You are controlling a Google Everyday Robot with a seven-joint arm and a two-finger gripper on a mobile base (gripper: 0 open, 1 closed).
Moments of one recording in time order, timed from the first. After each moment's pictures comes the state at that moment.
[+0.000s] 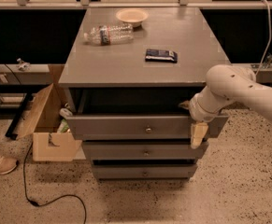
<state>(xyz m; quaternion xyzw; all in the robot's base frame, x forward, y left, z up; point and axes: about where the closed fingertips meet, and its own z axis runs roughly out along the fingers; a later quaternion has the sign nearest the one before) 0.614 -0.197 0.633 -0.75 0.65 0.01 0.16</state>
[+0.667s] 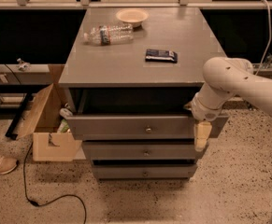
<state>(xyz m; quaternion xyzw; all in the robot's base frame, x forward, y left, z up) 0.587 -0.209 0.641 -0.72 0.68 0.05 0.08</state>
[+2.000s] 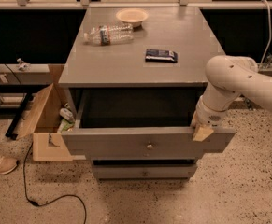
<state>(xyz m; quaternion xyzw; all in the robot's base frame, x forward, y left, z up) 0.550 -0.222 0.649 -0.68 0.73 0.07 0.02</state>
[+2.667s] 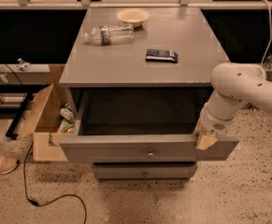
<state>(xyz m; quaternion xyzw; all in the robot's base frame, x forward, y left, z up) 0.519 -0.228 0.649 -0.66 0.75 0.07 0.02</state>
